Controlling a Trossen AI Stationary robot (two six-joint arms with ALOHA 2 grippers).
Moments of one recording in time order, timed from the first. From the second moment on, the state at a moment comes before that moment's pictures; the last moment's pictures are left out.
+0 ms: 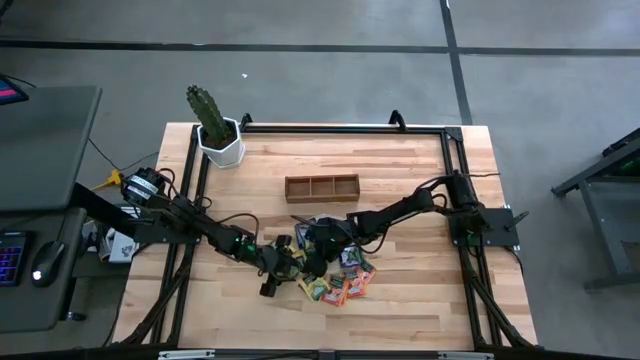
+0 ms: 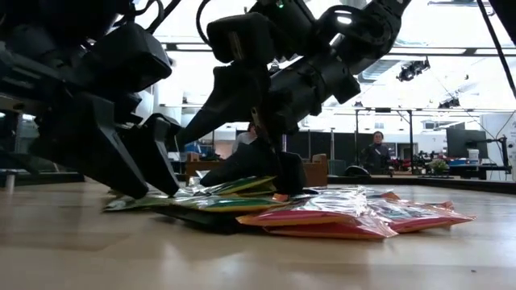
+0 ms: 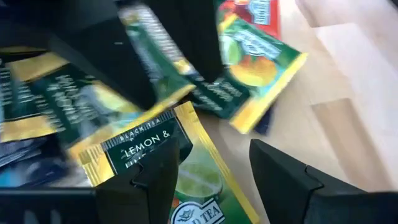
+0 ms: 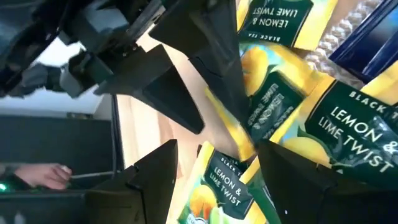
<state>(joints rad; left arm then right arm) -0.44 1.69 0.60 0.40 -0.11 -0.15 0.13 2.09 1.17 0.30 -0.35 0.93</state>
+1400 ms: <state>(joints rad) -0.45 1.60 0.61 0.07 -0.22 -0.21 0.20 2.01 1.18 0.15 -0.03 0.03</state>
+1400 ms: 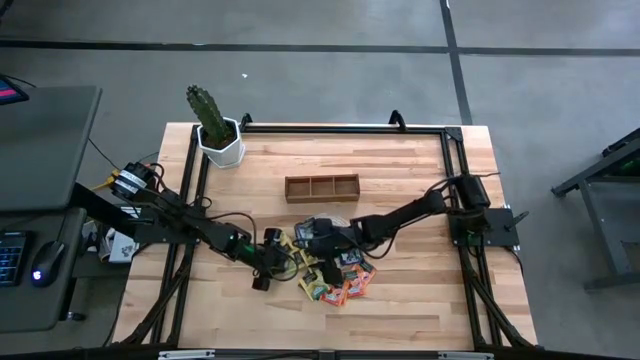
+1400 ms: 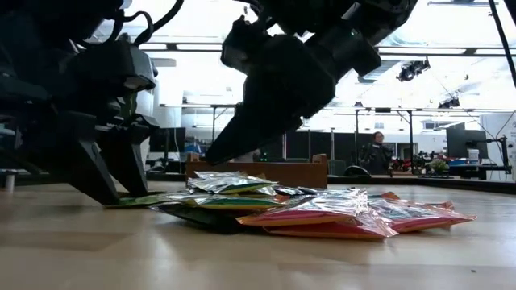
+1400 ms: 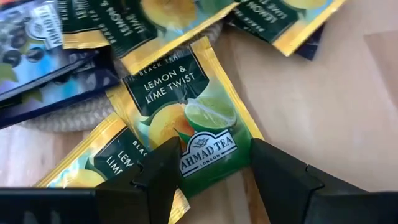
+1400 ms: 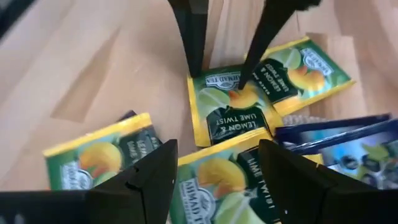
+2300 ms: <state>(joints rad) -0.45 1.60 0.60 0.12 -0.25 -0.21 0.24 2.03 1.18 0.19 0.19 -0.29</state>
